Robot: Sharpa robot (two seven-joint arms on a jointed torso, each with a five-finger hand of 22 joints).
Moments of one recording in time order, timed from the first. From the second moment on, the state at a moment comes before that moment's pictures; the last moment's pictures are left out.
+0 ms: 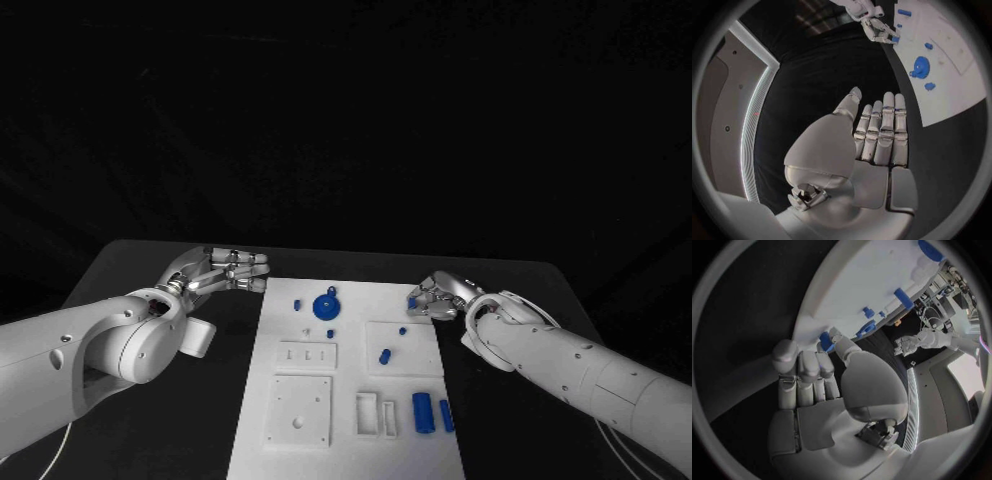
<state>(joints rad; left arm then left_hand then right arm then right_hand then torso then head) 1.40 -0.82 -0.18 1.39 -0.14 -0.27 0.31 1.40 0.04 -0.02 -0.12 0.17 1.02 0.14 0.06 0.07 1.12 0.12 0.05 0.06 1.25 0.09 0.08 0.08 0.07 0.94 0.07 0.46 0.09 0.96 -0.63 0.35 0.90 -1.43 -0.31 0.17 1.25 -0.01 0.34 -0.21 0.05 1.19 0.08 0.06 0.06 1.30 -0.01 1.13 1.26 1.45 -0.08 1.07 1.16 0.09 1.47 -0.10 0.83 1.31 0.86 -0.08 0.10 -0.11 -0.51</state>
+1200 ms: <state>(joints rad) 1.42 -0.63 -0.19 1.25 -0.23 -0.18 -0.03 1.11 -0.08 -0.01 0.16 0.25 1.13 0.06 0.09 0.42 1.41 -0.01 0.28 0.18 1.22 -0.05 0.86 0.48 0.02 0.96 -0.07 0.84 0.34 1.01 -0.60 0.35 1.28 -1.62 -0.29 -0.06 1.23 -0.04 0.33 -0.16 0.09 1.18 0.07 0.06 0.07 1.30 -0.01 1.13 1.27 1.45 -0.08 1.07 1.17 0.09 1.47 -0.10 0.83 1.31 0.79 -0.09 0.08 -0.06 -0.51</state>
